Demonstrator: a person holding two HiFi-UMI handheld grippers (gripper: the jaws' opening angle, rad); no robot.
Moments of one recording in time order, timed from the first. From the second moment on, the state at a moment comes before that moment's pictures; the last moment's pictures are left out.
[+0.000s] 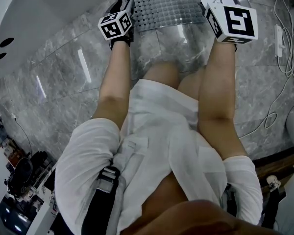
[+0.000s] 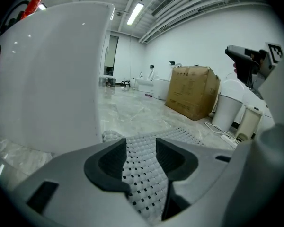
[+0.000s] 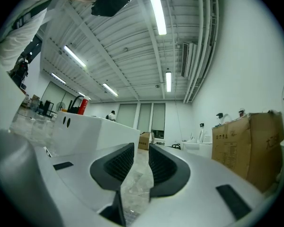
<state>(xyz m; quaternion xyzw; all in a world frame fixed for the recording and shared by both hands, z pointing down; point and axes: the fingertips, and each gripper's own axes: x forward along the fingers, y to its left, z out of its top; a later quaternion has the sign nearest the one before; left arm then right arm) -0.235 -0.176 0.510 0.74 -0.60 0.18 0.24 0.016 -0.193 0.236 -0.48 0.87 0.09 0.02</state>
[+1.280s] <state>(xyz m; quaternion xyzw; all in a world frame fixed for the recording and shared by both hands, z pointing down) -0.254 -0.145 0.681 0.64 -0.54 0.34 0.43 0.005 -0.203 0.273 -0.47 0.88 0.07 -0.01</state>
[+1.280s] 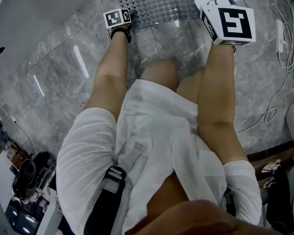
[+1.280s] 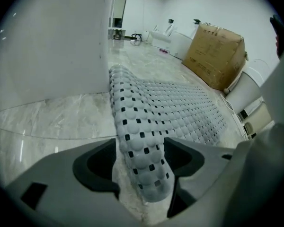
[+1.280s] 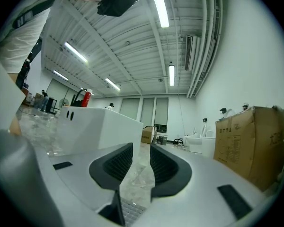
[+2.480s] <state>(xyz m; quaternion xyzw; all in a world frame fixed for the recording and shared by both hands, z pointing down) -0.231 -0.126 0.716 0.62 -0.49 0.34 0.51 0.006 -0.203 0.289 -0.47 0.88 0.09 -0.06</state>
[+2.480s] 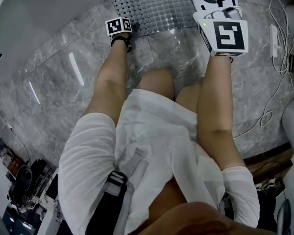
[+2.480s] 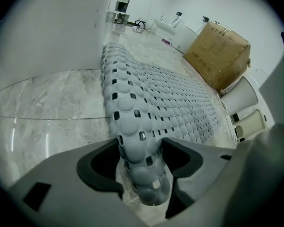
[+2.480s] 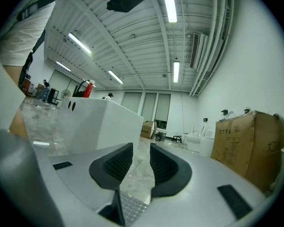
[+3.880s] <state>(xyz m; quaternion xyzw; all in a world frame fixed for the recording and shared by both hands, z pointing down) -0.148 -0.211 0.503 0.77 -0.53 0.23 0.27 0.016 -0.195 0.234 -0.48 0.87 0.10 -0.02</state>
